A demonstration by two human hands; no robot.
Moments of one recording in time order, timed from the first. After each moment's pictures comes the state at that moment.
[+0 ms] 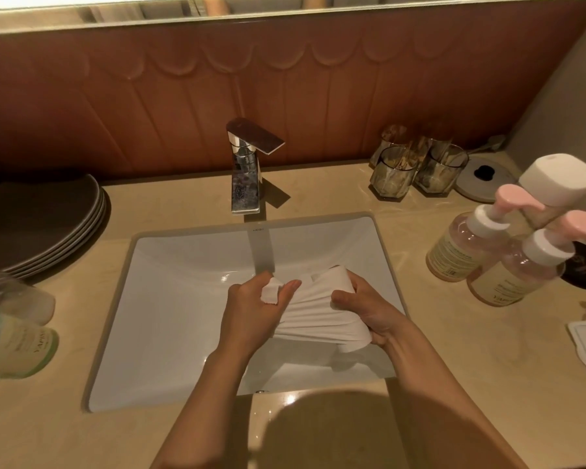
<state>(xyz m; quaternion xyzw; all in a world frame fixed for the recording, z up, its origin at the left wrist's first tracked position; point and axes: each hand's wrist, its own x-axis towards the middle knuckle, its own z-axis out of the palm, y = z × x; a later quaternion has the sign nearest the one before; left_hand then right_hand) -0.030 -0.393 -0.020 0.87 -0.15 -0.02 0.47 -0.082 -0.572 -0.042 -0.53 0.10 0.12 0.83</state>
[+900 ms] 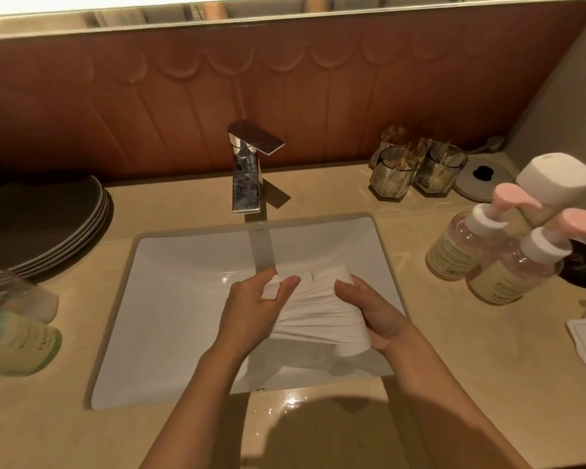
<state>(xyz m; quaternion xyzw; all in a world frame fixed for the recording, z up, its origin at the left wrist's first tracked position) -0.029 -0.387 -0.012 0.86 -0.17 -0.08 0.48 -0.094 -0.563 -0.025 -0.45 0.08 0.14 0.88</state>
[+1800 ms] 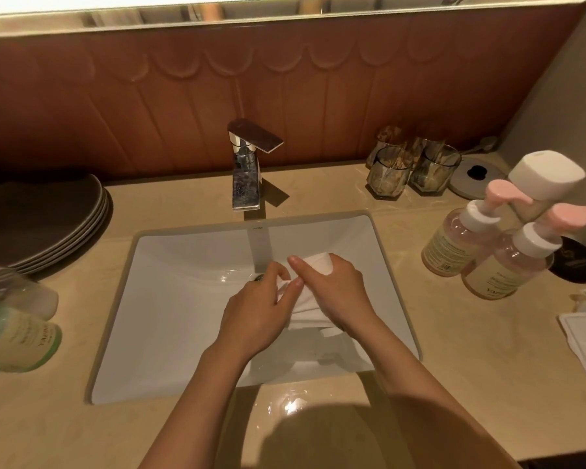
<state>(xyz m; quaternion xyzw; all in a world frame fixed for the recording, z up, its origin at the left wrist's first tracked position) -0.045 -0.387 0.009 0.92 -0.23 -0.13 0.29 -0.075 -0.523 -0.004 -0.78 0.27 -0.05 0.56</state>
